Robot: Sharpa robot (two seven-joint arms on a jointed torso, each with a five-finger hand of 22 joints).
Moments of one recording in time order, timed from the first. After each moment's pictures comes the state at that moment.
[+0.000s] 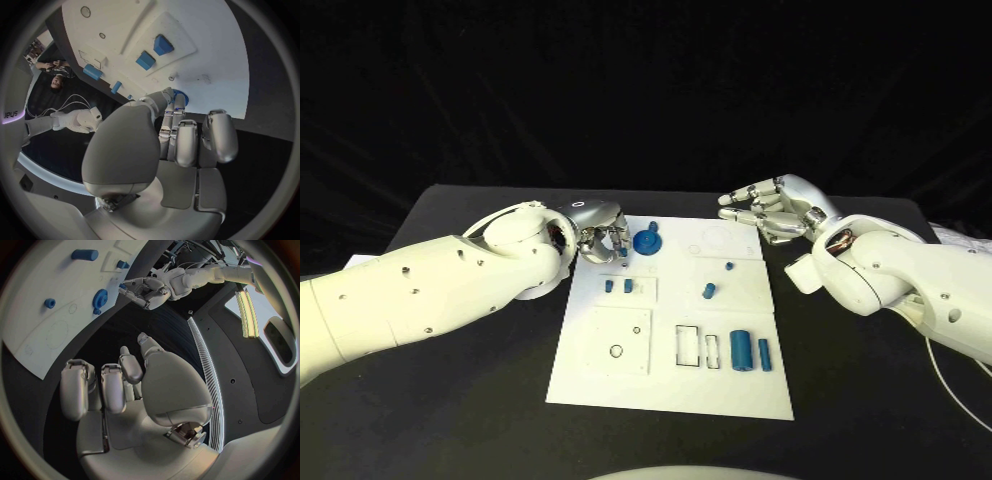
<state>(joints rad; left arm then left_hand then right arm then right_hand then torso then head) 1.22 -0.74 0.01 1.45 -1.52 -0.15 -0.17 1.45 -0.20 0.55 0.07 0.08 1.13 0.12 0.08 0.18 1.27 0.05 0.08 0.10 1.47 -0.03 1.37 1.25 0.08 1.46 0.07 1.26 1.31 1.14 -0.91 0.08 1.55 -0.74 -0.37 0.17 1.28 -0.03 0.09 0.10 0.25 0.97 0.15 0.07 0.12 1.35 0.05 1.16 1.26 1.46 -0.02 1.43 1.31 0.05 1.44 0.08 1.40 1.24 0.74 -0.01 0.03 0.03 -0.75</state>
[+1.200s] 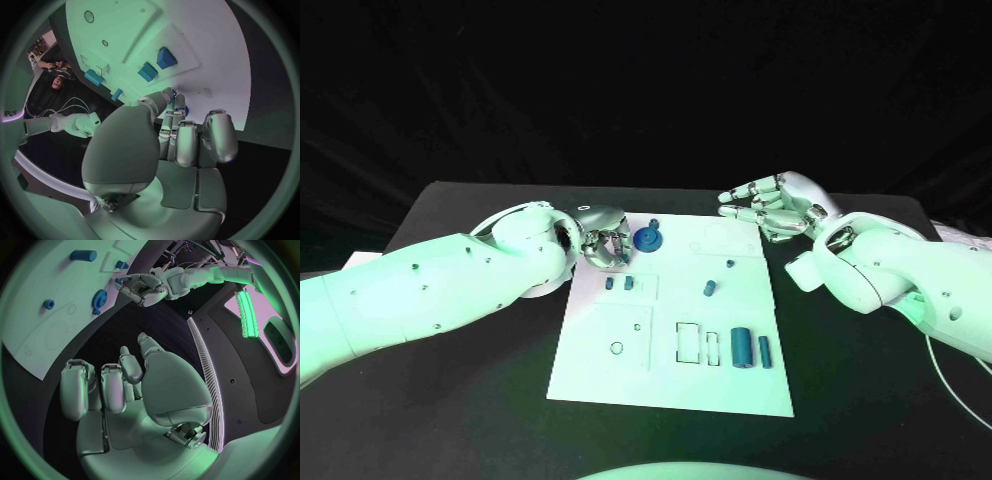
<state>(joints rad) 1.22 -0.72 0.00 1.43 -1.51 -0.09 -0.19 1.44 -0.20 0.55 0.07 0.08 1.13 0.12 0.08 0.18 1.27 0.05 0.08 0.10 1.47 -0.03 1.37 1.24 0.08 1.46 0.07 1.26 1.31 1.14 -0.91 0.08 1.55 -0.75 -0.37 0.17 1.28 -0.03 0.09 0.10 0.25 0.97 0.15 0.07 0.12 1.35 0.05 1.16 1.26 1.46 -0.02 1.43 1.31 0.05 1.44 0.08 1.40 1.24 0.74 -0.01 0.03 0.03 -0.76</state>
